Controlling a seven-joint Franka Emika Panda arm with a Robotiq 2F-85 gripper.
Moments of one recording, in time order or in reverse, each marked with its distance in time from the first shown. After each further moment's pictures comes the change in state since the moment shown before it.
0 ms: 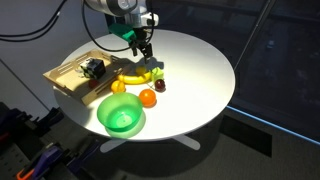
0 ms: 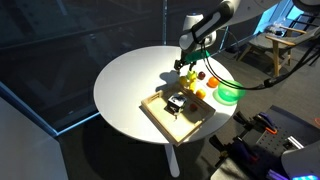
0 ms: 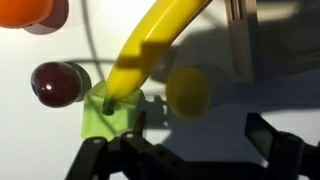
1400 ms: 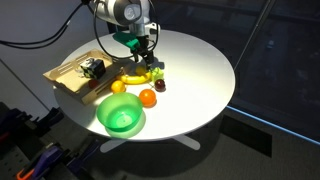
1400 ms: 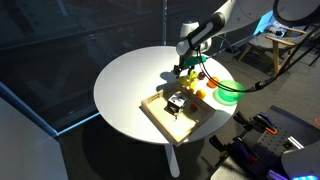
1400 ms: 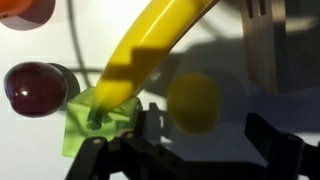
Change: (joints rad) arm -0.003 0.109 0.002 0.098 0.001 -0.033 -0.023
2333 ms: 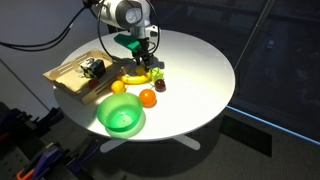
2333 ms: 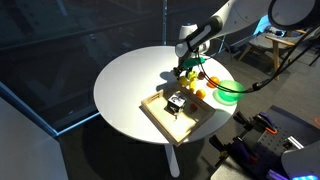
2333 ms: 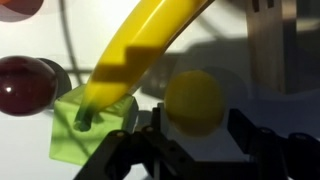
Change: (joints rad) arm 0.000 0.038 0.003 0.036 0.000 0.000 -0.013
